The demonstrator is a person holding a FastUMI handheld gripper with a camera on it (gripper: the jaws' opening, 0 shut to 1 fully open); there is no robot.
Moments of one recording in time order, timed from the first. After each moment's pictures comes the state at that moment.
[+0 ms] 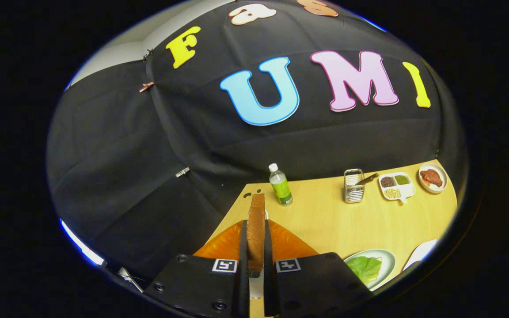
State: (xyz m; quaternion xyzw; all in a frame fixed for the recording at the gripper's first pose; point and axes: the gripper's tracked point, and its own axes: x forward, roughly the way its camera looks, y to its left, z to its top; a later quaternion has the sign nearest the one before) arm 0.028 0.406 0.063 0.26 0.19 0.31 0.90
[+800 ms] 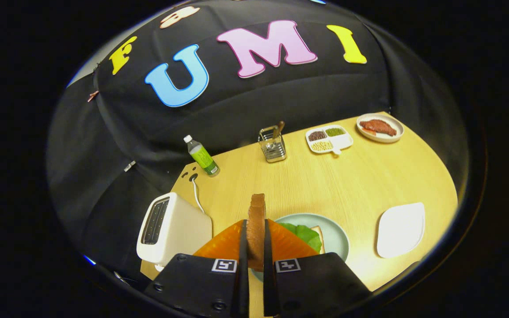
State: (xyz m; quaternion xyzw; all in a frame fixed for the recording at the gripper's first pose) arm 0.021 0.297 -0.154 0.30 0.31 0.19 0.88
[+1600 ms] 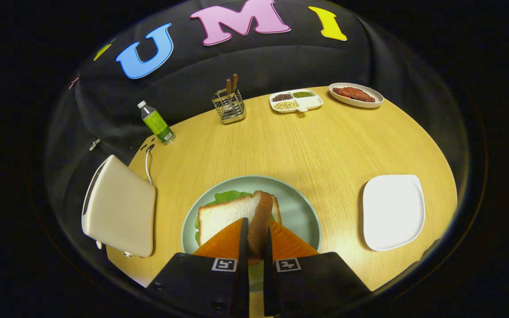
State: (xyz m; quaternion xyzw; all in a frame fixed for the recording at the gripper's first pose) arm 0.014 0.275 -0.283 0.24 0.39 0.13 0.88
